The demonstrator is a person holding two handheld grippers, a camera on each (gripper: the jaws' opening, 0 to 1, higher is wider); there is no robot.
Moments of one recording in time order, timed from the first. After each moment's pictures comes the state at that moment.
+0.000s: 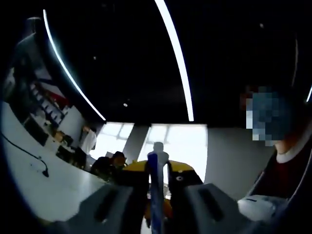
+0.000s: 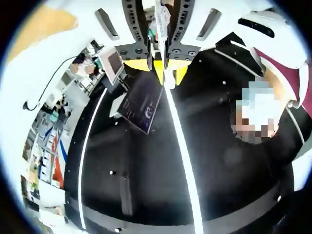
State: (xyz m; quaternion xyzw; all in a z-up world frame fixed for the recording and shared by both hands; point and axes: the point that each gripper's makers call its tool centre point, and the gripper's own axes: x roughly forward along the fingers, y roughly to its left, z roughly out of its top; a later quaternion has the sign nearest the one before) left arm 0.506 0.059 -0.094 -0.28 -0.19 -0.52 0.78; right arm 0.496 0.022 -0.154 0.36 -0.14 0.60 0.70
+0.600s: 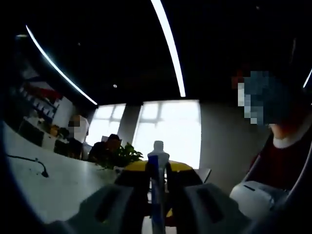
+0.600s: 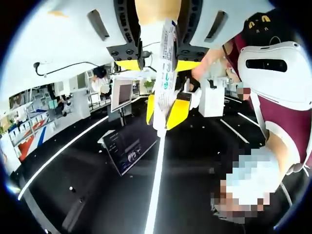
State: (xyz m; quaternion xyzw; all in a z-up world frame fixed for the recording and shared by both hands) left arm 0.492 0.028 -0.105 -0.19 -0.14 -0.57 0.79; right arm 0.476 0.048 -0.181 0.14 -0.09 0.67 0.73
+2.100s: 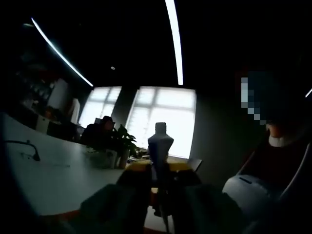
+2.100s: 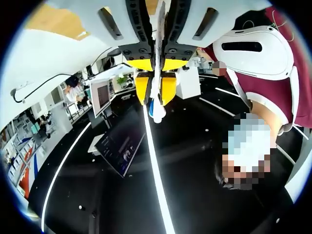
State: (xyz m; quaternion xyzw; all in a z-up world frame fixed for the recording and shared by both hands) left arm 0.498 0.010 -0.132 -0.19 -0.06 -0.60 0.77; right arm 0.471 0.033 -0.171 0.24 -0.06 0.71 0.65
